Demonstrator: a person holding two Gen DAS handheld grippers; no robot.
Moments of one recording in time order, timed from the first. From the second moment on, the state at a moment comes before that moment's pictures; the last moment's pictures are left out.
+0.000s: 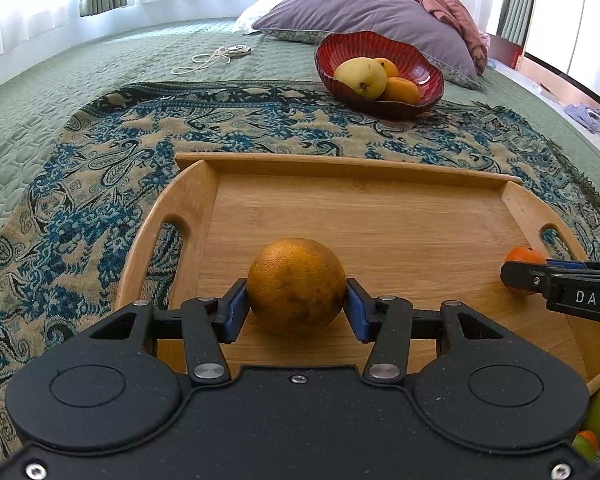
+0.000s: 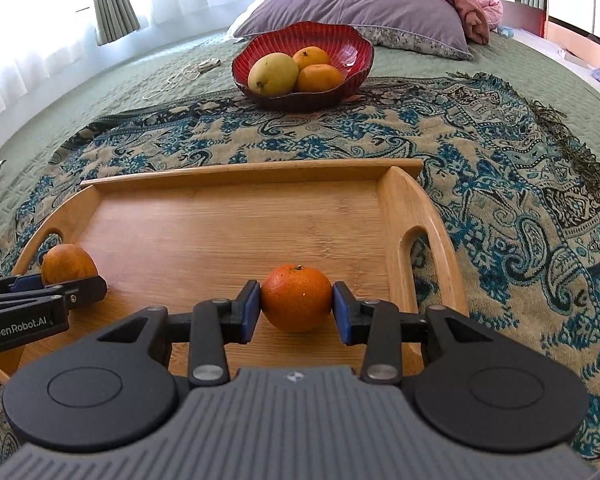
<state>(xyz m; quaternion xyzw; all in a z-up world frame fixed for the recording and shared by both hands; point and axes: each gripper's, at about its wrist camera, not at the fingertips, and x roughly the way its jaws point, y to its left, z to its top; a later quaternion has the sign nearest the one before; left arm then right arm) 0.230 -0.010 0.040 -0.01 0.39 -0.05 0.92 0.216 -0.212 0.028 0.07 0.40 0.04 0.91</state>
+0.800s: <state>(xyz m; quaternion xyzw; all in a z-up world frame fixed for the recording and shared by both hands) 0.207 -0.006 0.058 0.00 0.37 -0.07 0.93 0.199 -0.210 0.038 0.06 0.40 0.06 0.91</state>
